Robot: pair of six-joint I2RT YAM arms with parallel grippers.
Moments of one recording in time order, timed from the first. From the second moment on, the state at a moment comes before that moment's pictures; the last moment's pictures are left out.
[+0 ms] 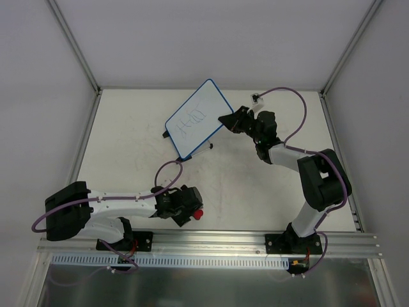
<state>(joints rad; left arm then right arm) -1.21 1.29 0.59 -0.53 -0.27 -1.91 0.40 1.72 0.90 0.74 -0.36 0.74</state>
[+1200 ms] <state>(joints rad) -1.20 1.39 0.65 -0.51 -0.26 -1.96 0.40 1.72 0.90 0.74 -0.38 0.74</state>
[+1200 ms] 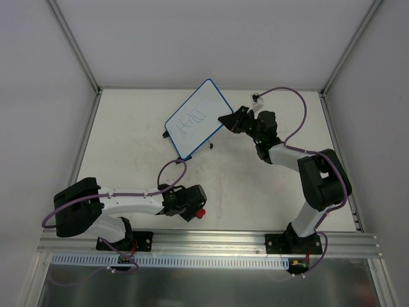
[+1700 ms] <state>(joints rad) -1.19 1.12 0.53 -0.58 -0.23 -1.59 0.40 1.72 0.90 0.75 -0.38 0.74</state>
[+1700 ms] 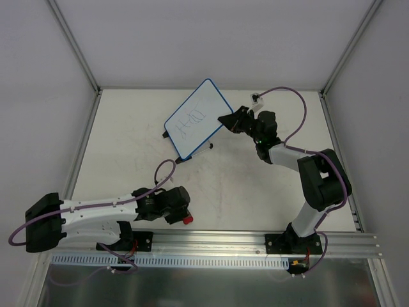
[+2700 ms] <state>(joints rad) -1.14 1.19 0.70 -0.86 -0.25 -1.15 0.40 1.72 0.90 0.75 -0.40 0.74</state>
